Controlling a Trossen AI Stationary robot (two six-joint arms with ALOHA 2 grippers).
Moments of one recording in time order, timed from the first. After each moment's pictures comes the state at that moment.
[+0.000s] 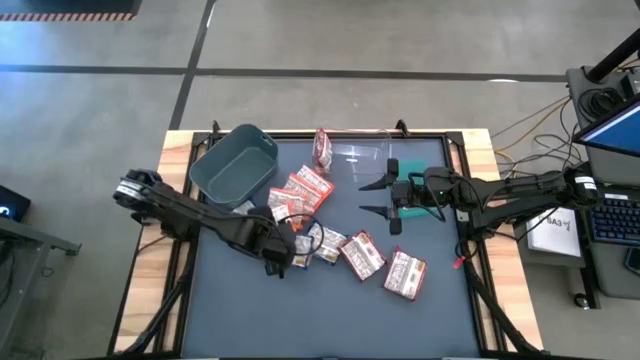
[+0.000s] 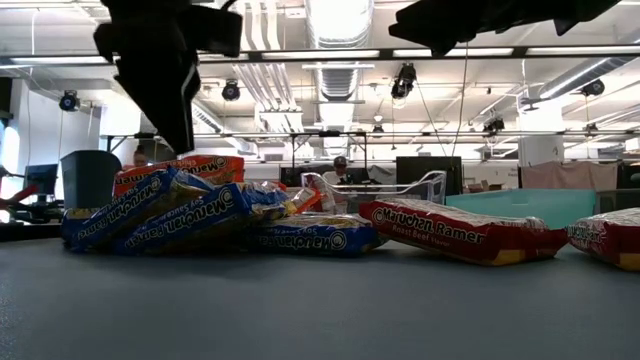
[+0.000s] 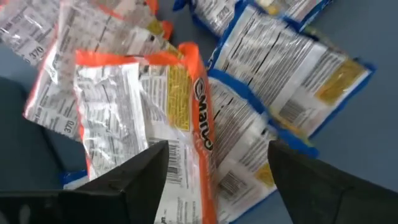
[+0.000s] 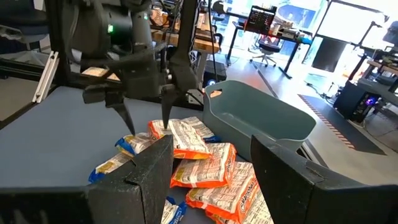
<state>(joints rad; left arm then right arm) -0.33 1.62 1.19 -0.98 -0.36 -0.60 -0.03 1.03 0.65 0.27 -0.03 -0.22</state>
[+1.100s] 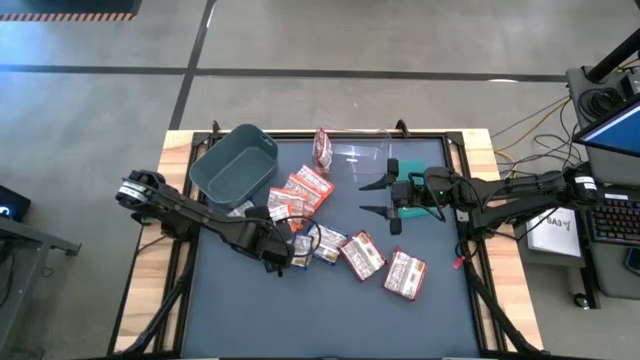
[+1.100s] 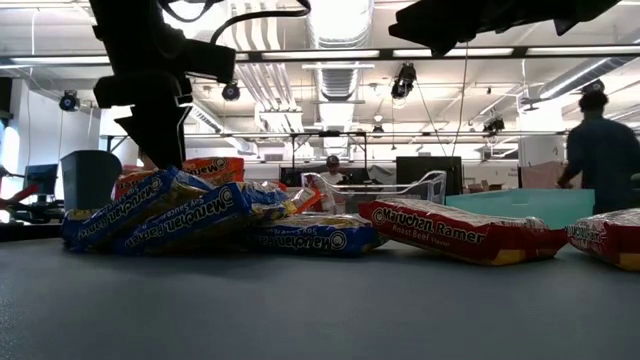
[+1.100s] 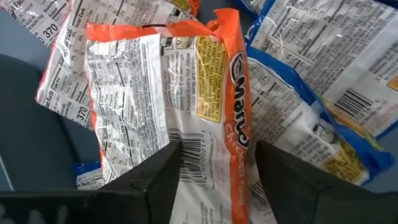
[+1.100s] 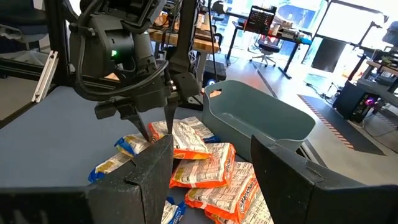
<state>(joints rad) -0.33 1.63 1.11 -0.95 -0.42 -0.64 -0.03 1.03 0.65 0.27 -0.03 -0.22</state>
